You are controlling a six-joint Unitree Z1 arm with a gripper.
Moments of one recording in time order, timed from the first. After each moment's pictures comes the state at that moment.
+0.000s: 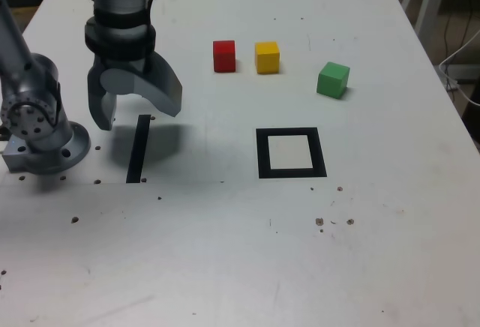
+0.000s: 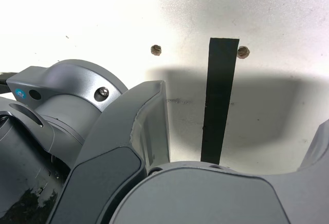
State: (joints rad) arm 0.22 1.50 -0.73 1.02 0.03 0.17
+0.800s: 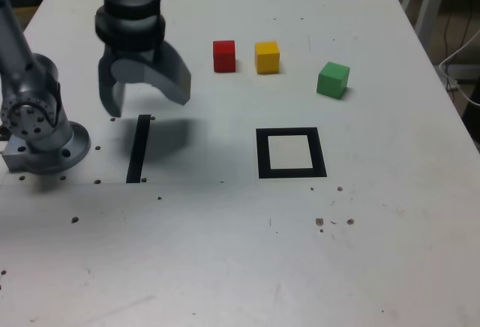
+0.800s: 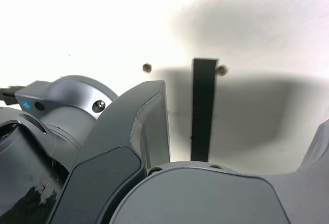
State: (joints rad) arm 0.23 1.54 -0.83 1.08 0.11 0.17
